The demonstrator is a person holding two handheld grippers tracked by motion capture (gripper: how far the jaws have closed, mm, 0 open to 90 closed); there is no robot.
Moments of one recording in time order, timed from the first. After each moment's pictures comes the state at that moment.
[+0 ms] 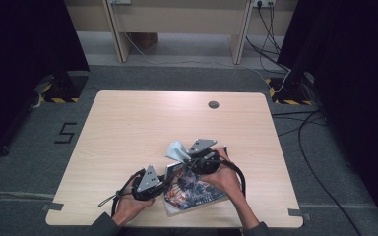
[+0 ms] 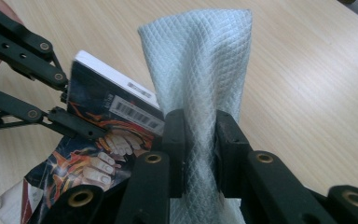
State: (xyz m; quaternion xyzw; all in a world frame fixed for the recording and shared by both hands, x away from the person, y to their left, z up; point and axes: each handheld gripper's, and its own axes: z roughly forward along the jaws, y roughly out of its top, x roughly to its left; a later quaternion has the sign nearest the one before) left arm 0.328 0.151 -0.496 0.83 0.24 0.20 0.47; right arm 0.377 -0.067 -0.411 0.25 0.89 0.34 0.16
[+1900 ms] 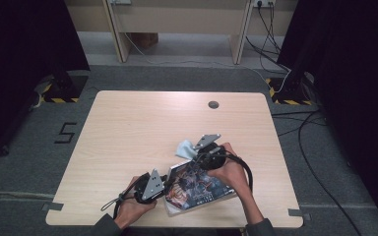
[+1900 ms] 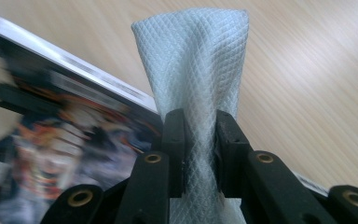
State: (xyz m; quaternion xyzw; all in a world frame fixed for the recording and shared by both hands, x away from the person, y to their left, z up) left arm 0.317 0.141 -0.490 0.84 0.19 0.26 0.44; right arm 0.396 -0.091 -0.409 0.27 0.90 0.28 0.17
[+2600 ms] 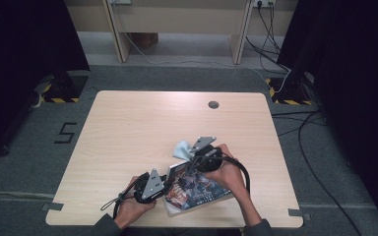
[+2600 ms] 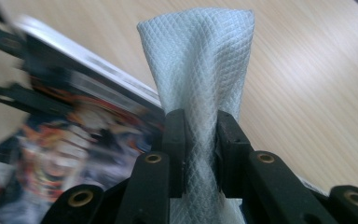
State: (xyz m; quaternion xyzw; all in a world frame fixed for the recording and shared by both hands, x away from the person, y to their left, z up) left arm 0.318 0.143 -0.492 0.84 0.20 0.25 0.44; right arm 0.381 -0.071 -0.405 0.24 0.91 0.29 0.17
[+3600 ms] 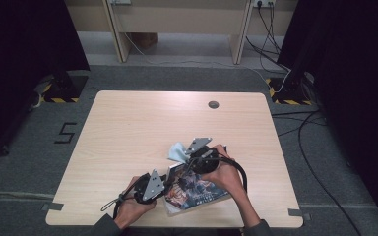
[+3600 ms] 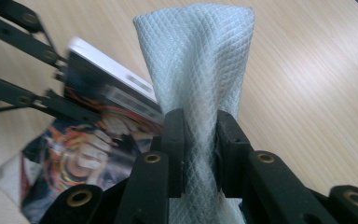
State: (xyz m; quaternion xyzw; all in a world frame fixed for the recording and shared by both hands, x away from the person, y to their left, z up) left arm 0.317 0.142 -0.491 0.84 0.19 0.27 0.44; right arm 0.383 -0.070 -0.402 0.23 0.92 0.29 0.16
